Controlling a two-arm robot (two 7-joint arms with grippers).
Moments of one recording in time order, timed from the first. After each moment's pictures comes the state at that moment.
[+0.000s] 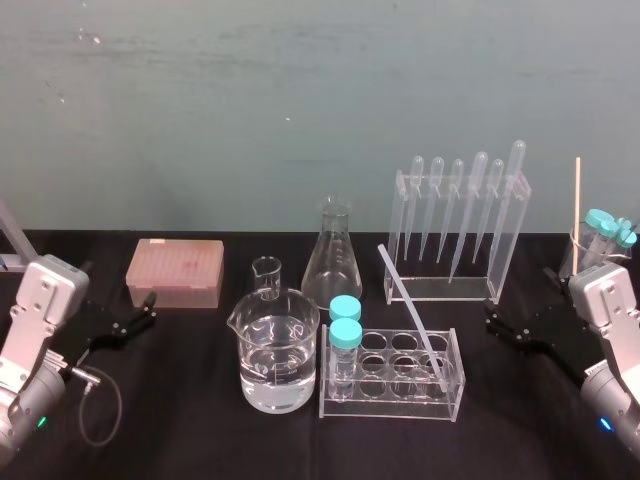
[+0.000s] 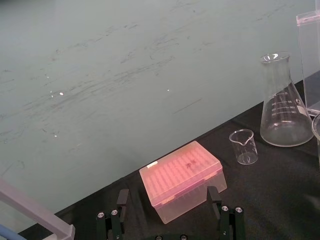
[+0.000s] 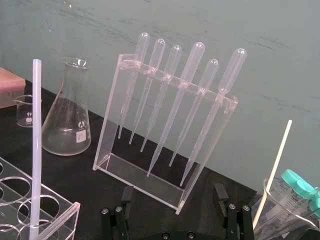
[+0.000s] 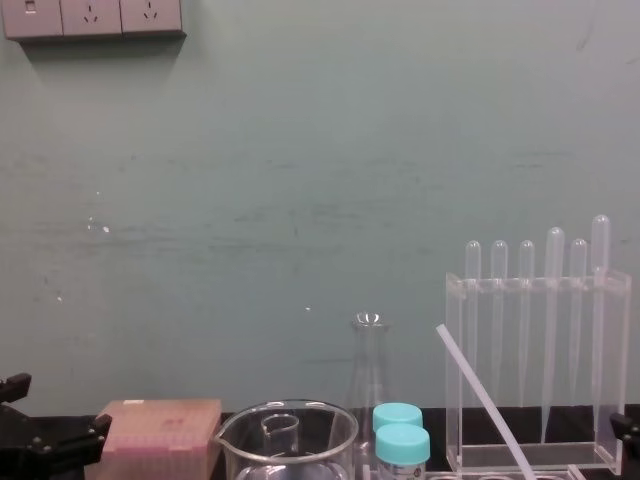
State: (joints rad) left arm -0.20 0.60 0.45 -1.41 -0.25 -0.12 0.03; right arm 0.20 0.60 -0.45 -1.41 0.25 -0.12 -0.03
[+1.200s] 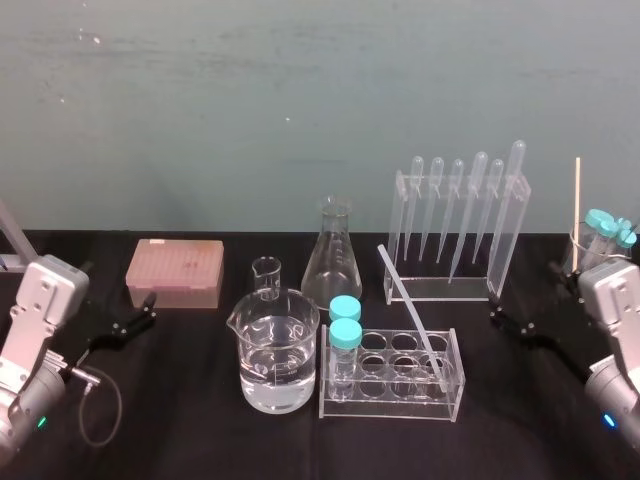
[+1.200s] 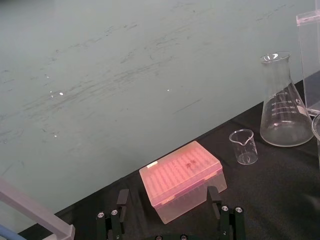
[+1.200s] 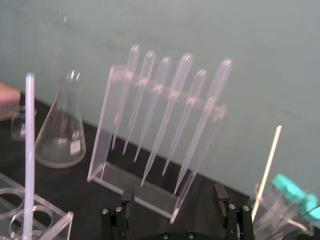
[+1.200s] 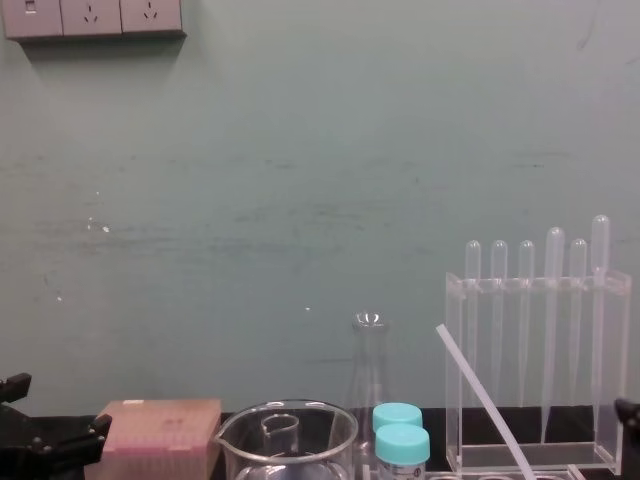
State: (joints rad) left arm -0.20 0.60 0.45 -1.41 -0.25 -0.12 0.03; right arm 0.19 0.60 -0.43 -1.41 0.26 -0.14 -0.03
